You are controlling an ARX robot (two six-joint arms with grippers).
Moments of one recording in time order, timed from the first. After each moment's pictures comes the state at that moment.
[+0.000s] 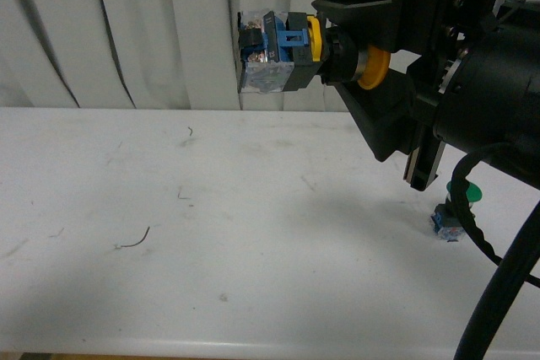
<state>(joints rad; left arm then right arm) 0.00 0.18 0.21 -0.07 0.00 -0.06 0.41 1.75 0.60 1.28 -0.34 1.36</state>
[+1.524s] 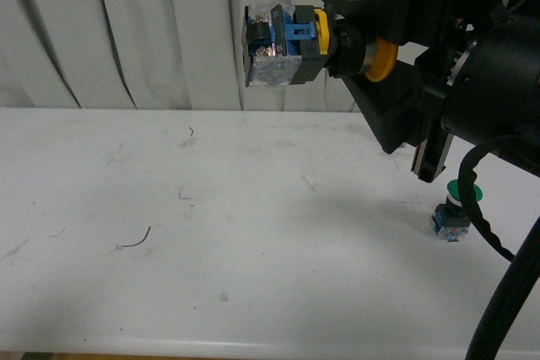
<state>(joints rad) 0.00 0.01 0.01 0.00 0.00 -0.02 0.40 1.75 0.60 1.28 -0.34 1.32</state>
